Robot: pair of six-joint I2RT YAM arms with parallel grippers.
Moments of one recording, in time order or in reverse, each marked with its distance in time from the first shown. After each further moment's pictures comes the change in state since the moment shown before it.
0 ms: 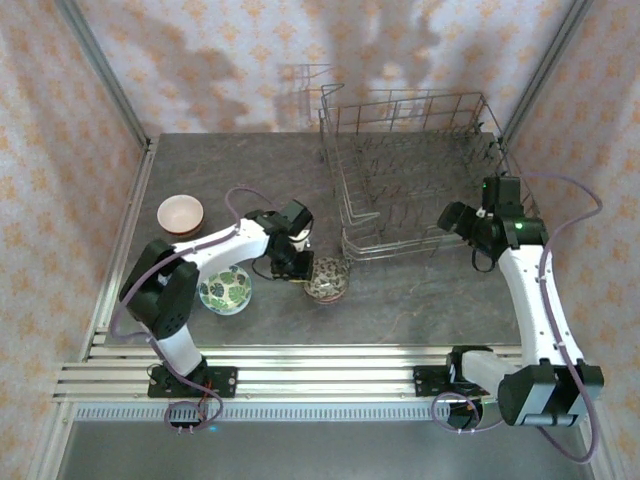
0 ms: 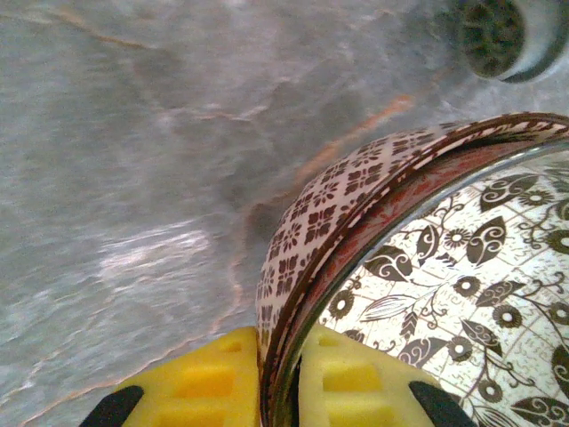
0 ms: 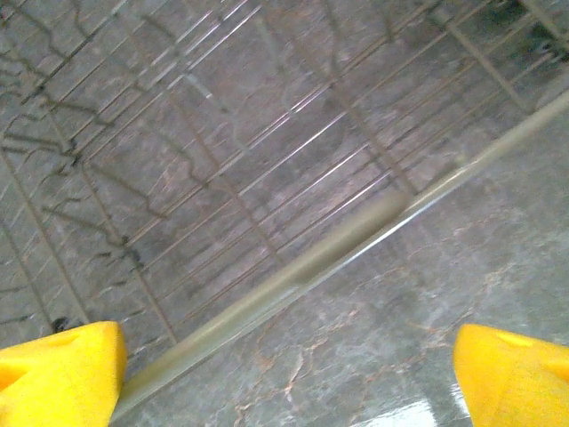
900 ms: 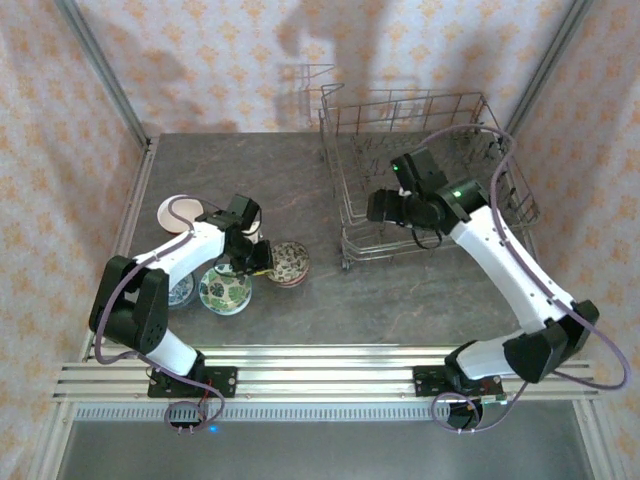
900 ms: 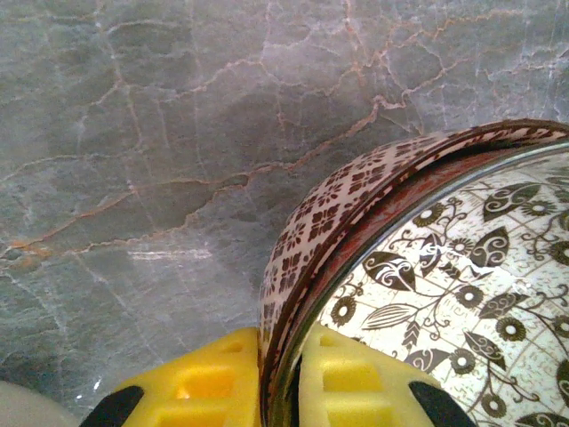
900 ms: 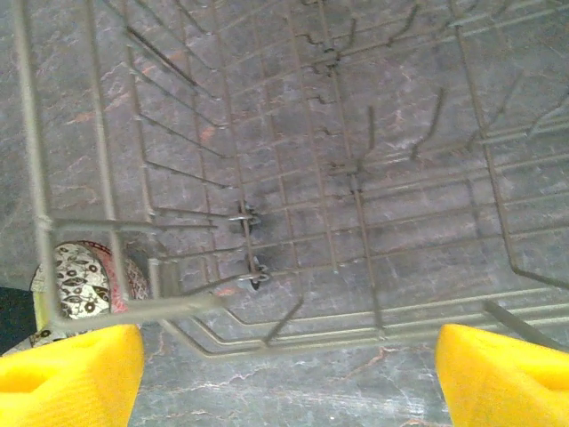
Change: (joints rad) left arm 0.298 -0.152 -0.185 0.058 0.003 -0.014; right arm 0.560 0.292 0.433 -0.162 0.107 0.077
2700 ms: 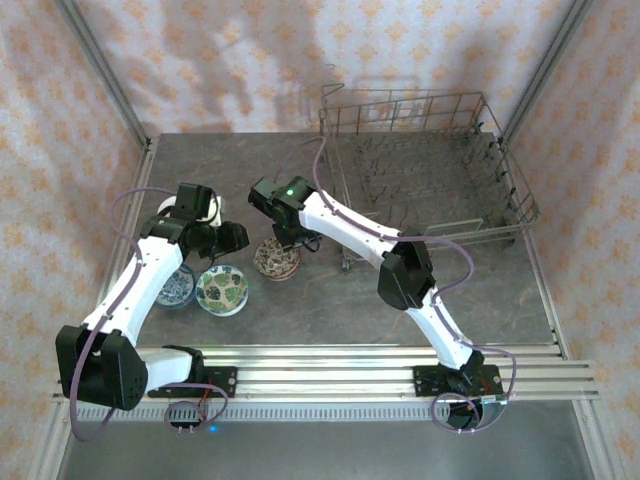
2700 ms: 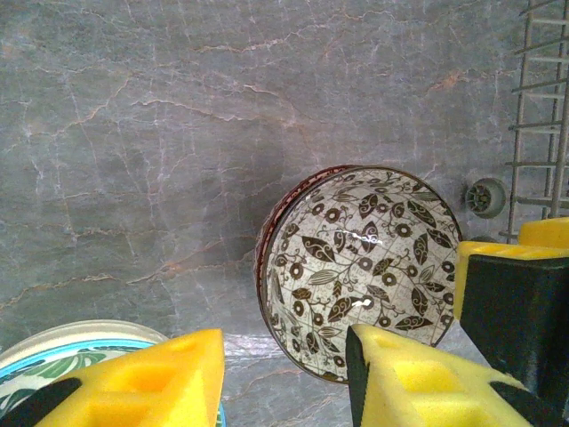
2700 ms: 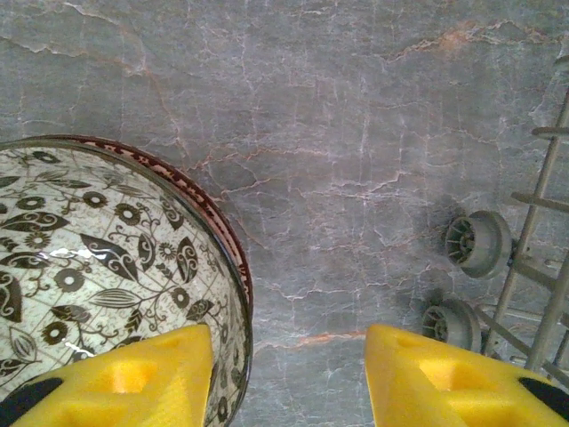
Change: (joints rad) left arm 0.180 -0.323 0.039 -0.096 -0.033 0.088; right arm 0.385 0.902 0.718 -0.244 0.116 -0.004
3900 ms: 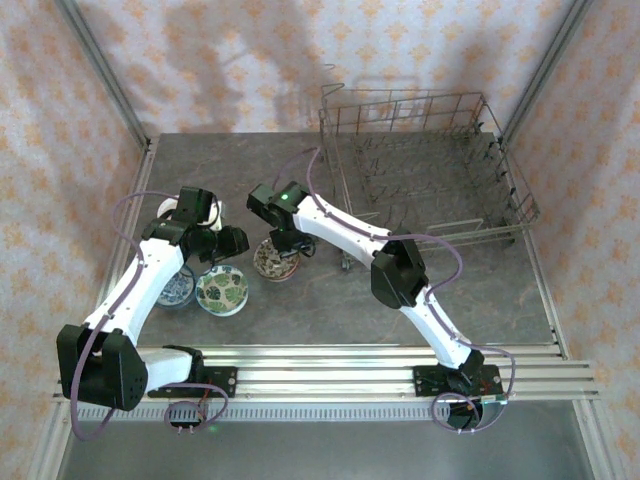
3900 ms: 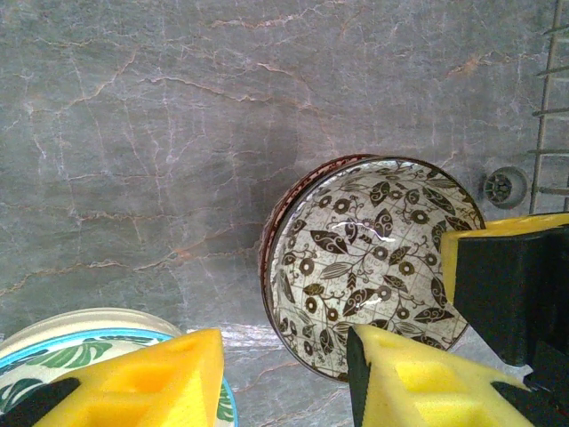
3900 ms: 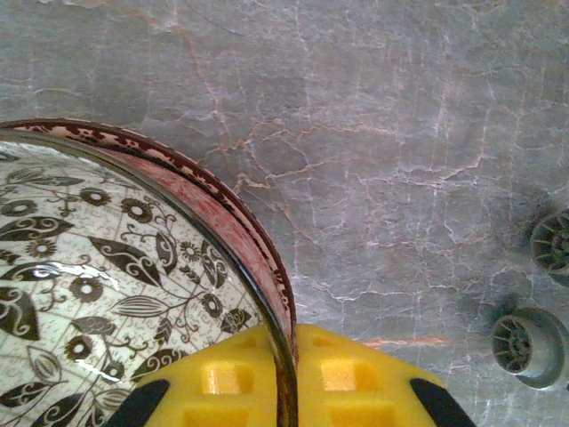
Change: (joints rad) left arm 0.000 -0.002 -0.033 0.001 0.000 0.000; right arm 0.001 0.064 0.021 0.011 -0.096 0.012
